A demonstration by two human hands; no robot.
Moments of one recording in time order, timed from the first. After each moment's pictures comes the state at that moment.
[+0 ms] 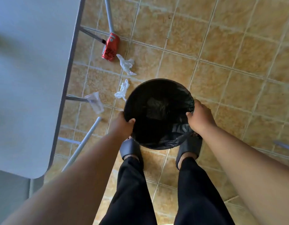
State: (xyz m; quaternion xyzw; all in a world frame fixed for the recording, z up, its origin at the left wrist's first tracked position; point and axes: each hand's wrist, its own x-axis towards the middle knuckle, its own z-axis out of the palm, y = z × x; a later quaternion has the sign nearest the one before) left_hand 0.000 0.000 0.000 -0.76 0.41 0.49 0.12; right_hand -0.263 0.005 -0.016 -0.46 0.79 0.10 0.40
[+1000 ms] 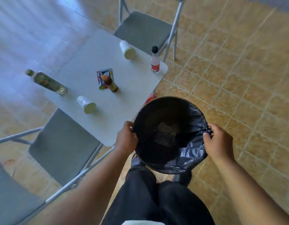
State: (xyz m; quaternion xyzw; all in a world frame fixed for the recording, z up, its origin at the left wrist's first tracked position) left_hand 0.031 0.026 0.357 -0.84 0.34 0.41 -0.13; right_hand -0.259 -0.027 0.352 -0.62 0.72 -0.11 0.27
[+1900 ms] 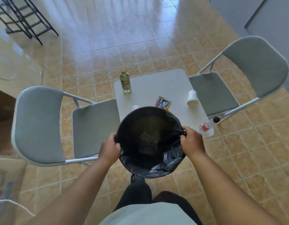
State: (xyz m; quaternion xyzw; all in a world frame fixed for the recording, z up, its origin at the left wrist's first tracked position) left_hand 0.160 0.110 0.432 -0.90 0.07 0.30 -0.32; right_hand 0.003 -0.143 0.447 -0.85 0.43 -0.01 0.30
